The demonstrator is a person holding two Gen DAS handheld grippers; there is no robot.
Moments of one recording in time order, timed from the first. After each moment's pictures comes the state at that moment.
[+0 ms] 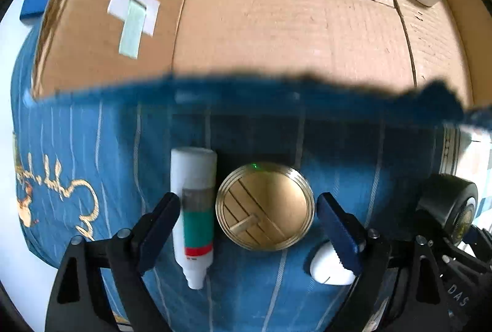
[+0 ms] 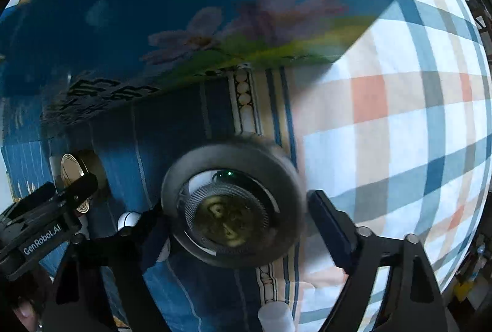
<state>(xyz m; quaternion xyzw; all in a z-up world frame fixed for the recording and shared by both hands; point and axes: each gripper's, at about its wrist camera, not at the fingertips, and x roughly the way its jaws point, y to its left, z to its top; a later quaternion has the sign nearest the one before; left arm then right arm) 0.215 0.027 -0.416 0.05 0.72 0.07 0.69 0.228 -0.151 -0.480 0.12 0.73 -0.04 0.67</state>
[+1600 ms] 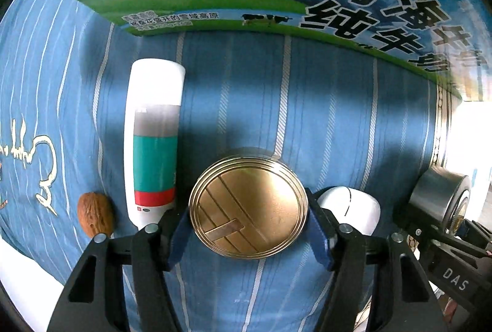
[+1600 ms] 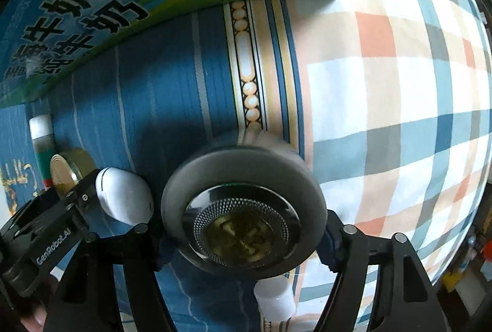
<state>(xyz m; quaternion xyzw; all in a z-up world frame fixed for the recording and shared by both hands) 0.168 0.024 -0.443 -0.02 0.74 0.03 0.67 0.198 -0.124 -0.492 0.10 0.77 -0.05 0.63</state>
